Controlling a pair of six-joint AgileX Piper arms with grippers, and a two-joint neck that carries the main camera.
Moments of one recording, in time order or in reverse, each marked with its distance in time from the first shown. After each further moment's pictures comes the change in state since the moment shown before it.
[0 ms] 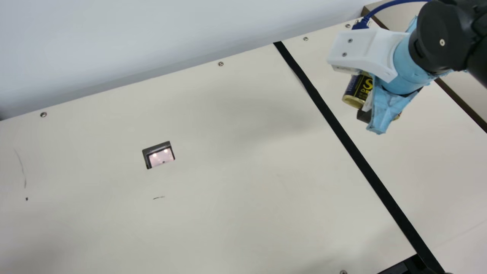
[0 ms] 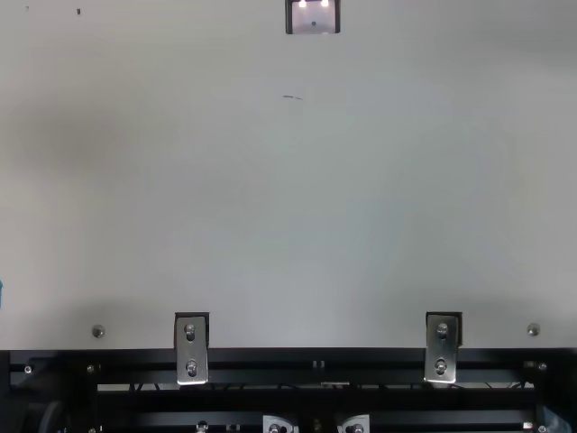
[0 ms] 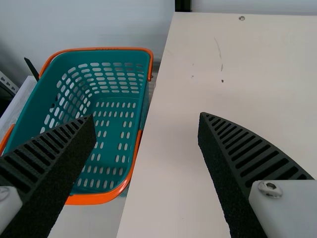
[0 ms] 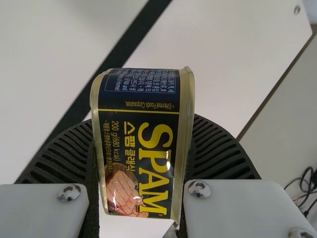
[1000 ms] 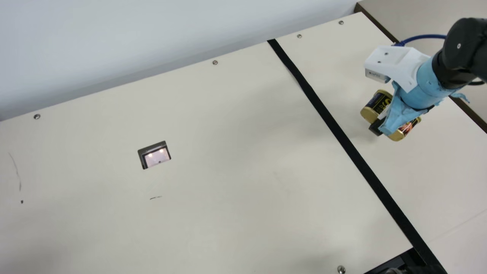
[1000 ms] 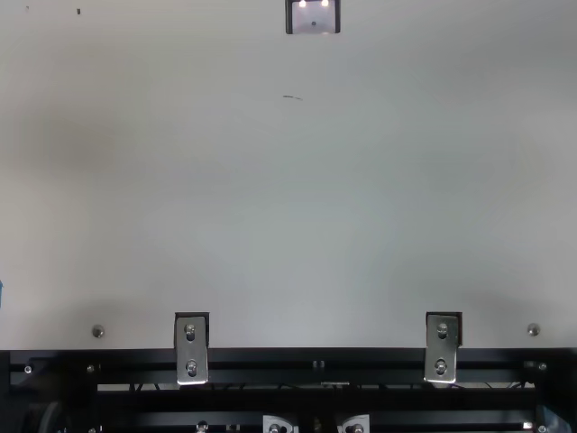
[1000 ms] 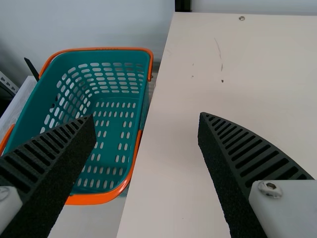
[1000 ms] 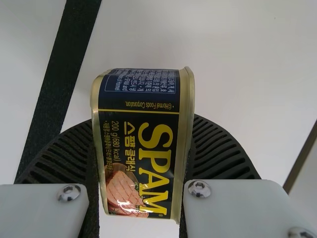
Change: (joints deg) left arm 0.0 0.0 0.0 0.0 0.0 0.0; right arm -22.2 11.0 6.8 16.3 -13.9 -8.1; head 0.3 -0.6
